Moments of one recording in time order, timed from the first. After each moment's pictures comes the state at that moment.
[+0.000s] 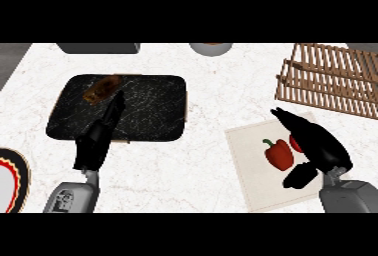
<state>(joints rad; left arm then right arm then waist) -0.16 0.09 -0.06 -1.46 -0.13 0.02 0.03 -0.16 -0.28 0.11 -1.65 0.83 0.49 0.29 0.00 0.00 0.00</state>
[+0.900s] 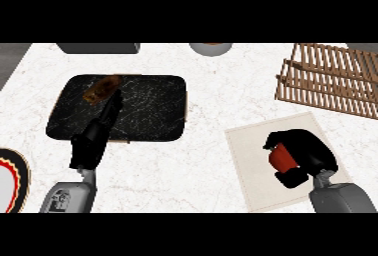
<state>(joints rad) -0.16 0.08 -0.03 -1.47 -0.14 -0.02 0.04 -0.14 -0.27 0.15 -1.54 0.96 0.45 0.15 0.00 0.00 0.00</state>
